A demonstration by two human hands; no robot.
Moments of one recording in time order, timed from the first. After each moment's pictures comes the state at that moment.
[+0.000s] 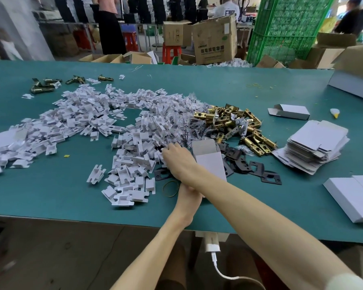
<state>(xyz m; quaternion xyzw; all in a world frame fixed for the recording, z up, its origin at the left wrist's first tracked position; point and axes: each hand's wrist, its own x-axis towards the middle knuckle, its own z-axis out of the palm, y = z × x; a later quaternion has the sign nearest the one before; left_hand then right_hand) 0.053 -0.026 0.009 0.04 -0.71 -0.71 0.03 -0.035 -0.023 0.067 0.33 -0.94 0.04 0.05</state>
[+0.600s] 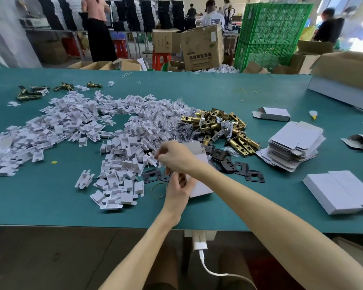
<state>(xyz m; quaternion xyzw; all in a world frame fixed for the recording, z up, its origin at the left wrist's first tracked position) 0.050 -0.027 0.007 0.03 -0.68 -0.73 0.03 -0.015 0.016 0.114 0.22 -0.88 0.41 -0.12</state>
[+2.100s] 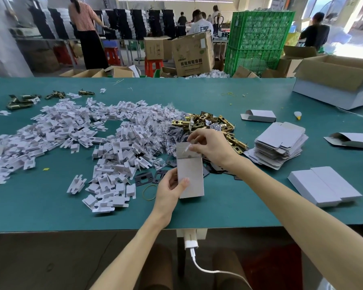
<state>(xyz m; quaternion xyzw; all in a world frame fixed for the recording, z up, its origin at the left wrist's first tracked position) 0.053 -0.026 0.006 0.01 -0.64 -0.77 0.05 -0.023 0.133 0.135 0.21 -0.90 0.39 0.06</state>
